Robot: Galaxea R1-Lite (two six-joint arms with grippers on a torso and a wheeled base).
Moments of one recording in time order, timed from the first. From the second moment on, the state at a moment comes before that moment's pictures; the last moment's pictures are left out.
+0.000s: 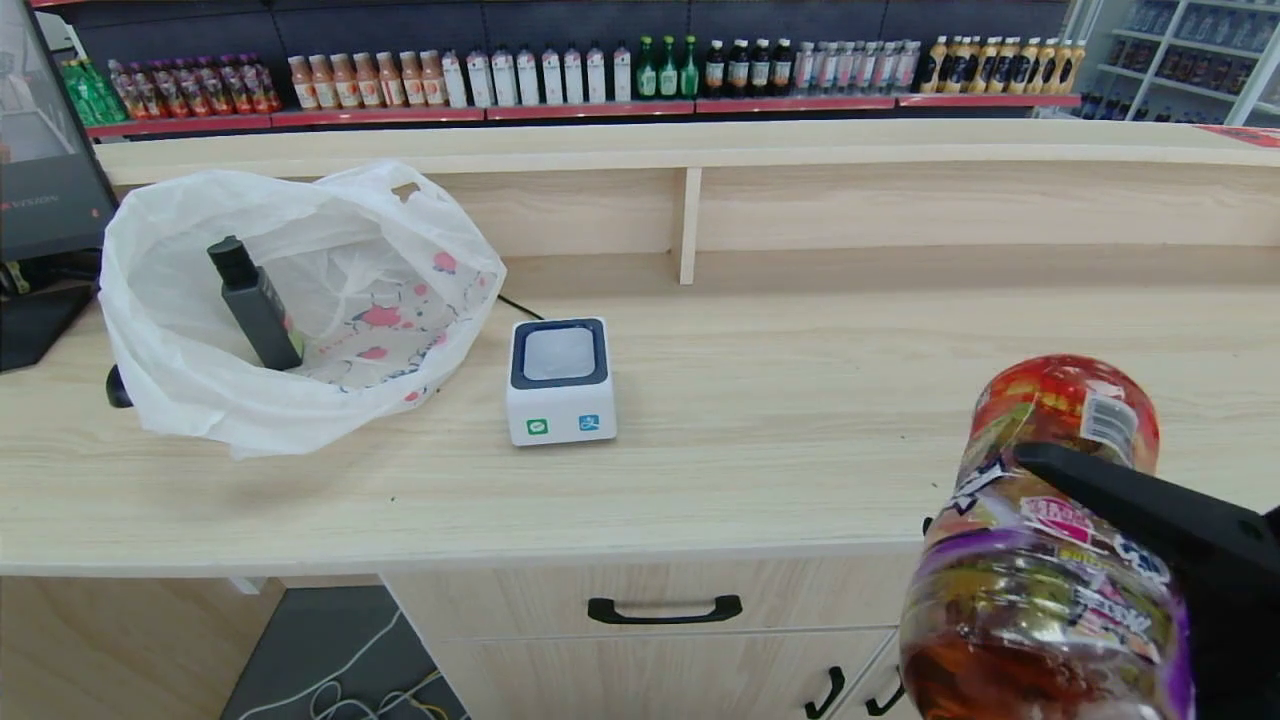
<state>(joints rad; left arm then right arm) 0.00 0.00 0.00 0.00 0.00 0.00 0.80 1.29 -0.14 -1.49 0.20 -1.60</state>
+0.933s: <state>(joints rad) 0.00 0.00 0.00 0.00 0.00 0.00 0.90 1.38 -0.26 -1.47 0.41 -1.64</state>
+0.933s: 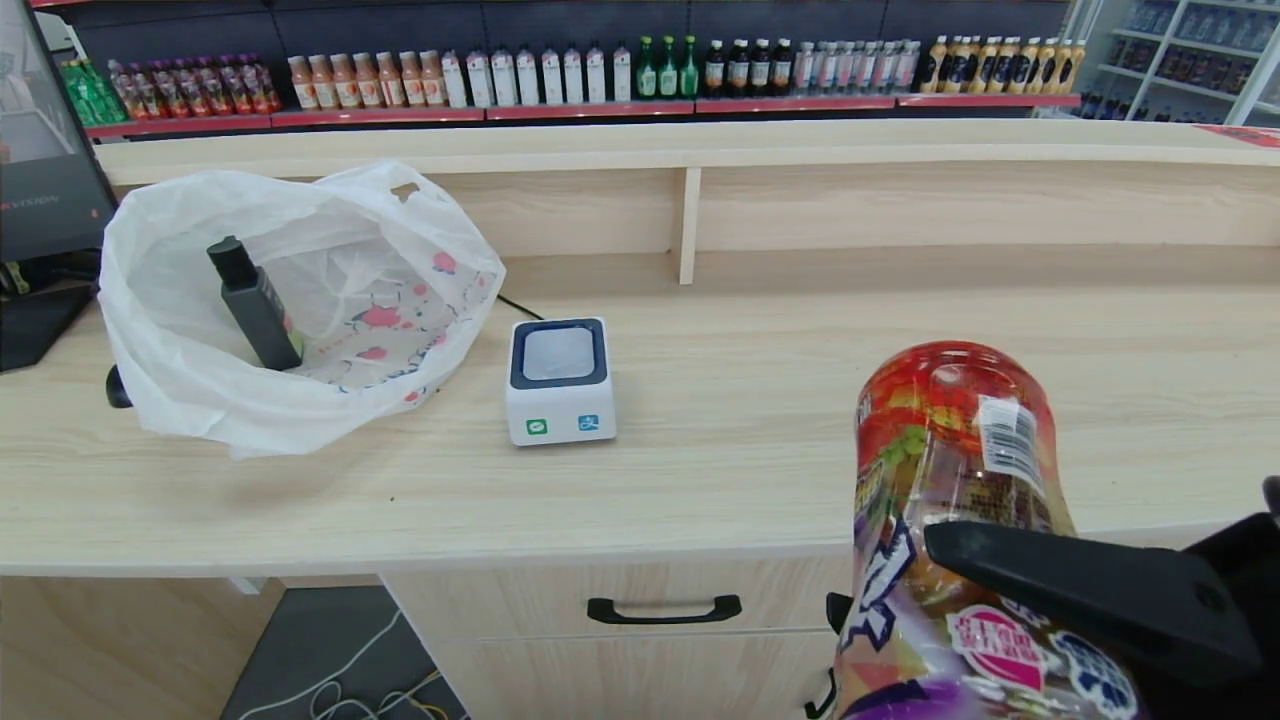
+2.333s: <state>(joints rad) 0.00 0.00 0.00 0.00 0.00 0.00 0.94 1.52 -0.32 -1.57 0.41 -1.61</state>
